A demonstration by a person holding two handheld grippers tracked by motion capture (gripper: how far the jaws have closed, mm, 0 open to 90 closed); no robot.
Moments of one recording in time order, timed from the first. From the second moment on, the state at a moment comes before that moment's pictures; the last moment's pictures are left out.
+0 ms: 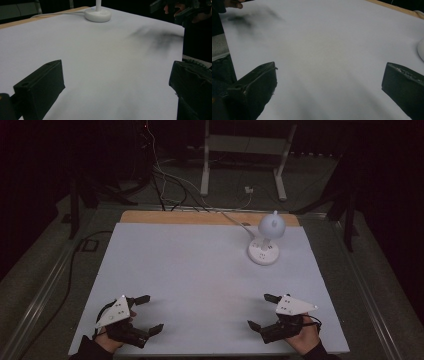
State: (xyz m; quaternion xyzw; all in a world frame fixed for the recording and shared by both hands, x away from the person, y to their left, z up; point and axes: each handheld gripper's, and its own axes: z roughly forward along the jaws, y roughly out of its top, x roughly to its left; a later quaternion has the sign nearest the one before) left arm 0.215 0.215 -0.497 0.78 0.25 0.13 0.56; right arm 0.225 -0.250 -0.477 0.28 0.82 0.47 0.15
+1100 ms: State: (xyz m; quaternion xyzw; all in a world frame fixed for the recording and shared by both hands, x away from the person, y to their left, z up) left arm 0.214 0.216 -0.497 0.78 0.25 0.12 0.56; right arm 0.266 -0.249 -0.441 0.29 0.81 0.49 0.16
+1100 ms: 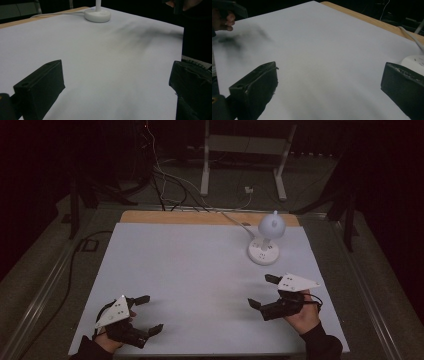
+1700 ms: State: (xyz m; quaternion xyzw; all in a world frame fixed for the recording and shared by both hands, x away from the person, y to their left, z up) left arm 0.214 0.216 -0.497 0.78 0.25 0.12 0.56; right arm 0.306 -0.267 -0.420 0.32 0.79 0.49 0.19
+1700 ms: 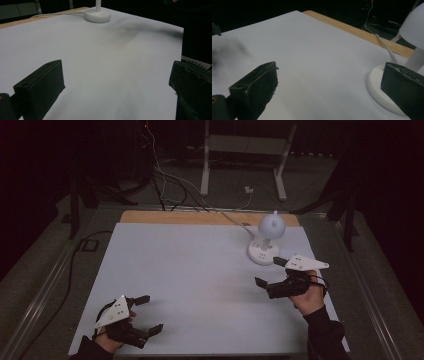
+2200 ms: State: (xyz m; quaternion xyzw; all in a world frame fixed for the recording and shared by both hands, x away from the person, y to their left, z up) left arm 0.214 0.216 -0.497 0.78 0.25 0.12 0.56; right arm 0.351 -0.283 -0.428 0.37 0.77 0.47 0.20
